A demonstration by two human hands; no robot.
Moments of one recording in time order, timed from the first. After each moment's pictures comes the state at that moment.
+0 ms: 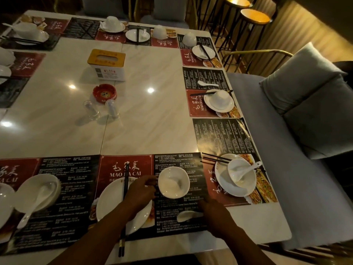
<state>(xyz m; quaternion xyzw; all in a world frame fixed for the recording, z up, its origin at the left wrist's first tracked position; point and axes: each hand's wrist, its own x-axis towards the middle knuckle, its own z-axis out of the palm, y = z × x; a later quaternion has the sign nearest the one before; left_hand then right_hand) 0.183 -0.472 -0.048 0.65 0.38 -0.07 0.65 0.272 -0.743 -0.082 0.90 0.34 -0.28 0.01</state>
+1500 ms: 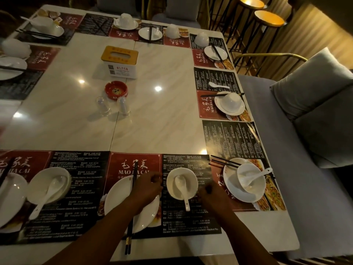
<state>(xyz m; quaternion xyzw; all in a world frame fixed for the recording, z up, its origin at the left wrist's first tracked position) 0.186 -0.461 -0.036 0.66 0.39 -0.06 0.63 0.283 -0.674 -0.024 0.88 0.02 -0.30 -0.36</state>
